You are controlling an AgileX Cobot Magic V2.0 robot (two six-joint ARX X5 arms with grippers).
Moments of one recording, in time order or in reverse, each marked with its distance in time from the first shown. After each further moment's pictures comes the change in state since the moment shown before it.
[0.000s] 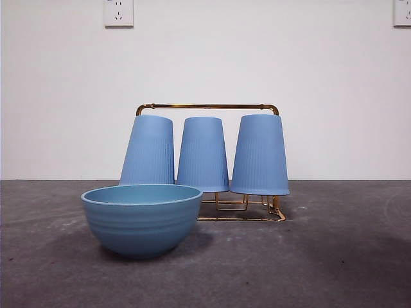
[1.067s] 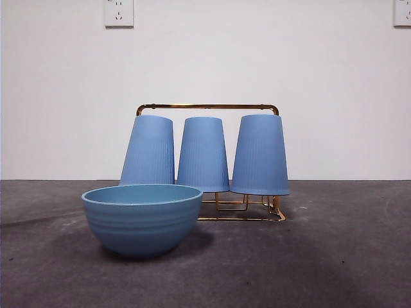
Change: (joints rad) left arm -0.063 0.631 0.611 -0.114 0.220 -0.153; right arm 0.001 0.441 0.629 -0.327 -0.322 0.138
